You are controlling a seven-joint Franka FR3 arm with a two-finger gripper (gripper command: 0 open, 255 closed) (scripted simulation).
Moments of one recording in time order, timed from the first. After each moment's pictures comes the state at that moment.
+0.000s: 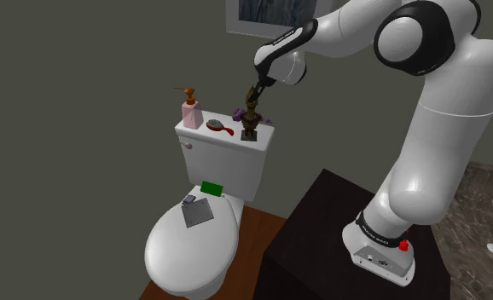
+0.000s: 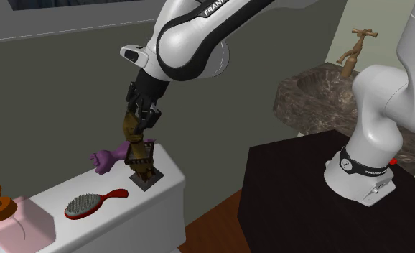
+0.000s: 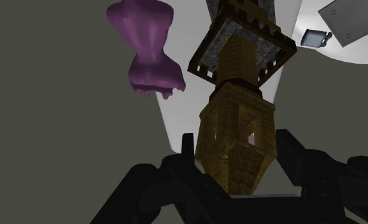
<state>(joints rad) 0.00 0.21 -0.32 -2.08 0.59 2.75 -1.17</state>
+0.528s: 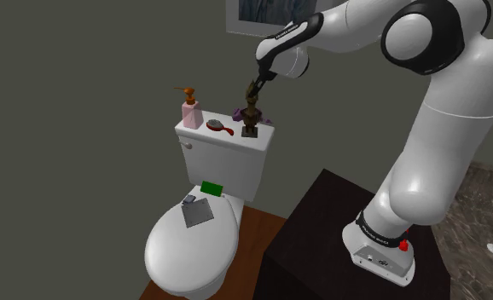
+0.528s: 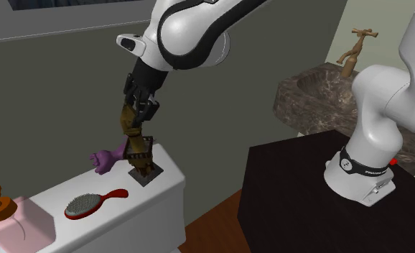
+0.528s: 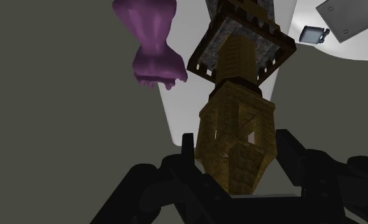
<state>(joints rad) 0.02 0.18 -0.35 -2.06 0.52 2.70 -1.11</state>
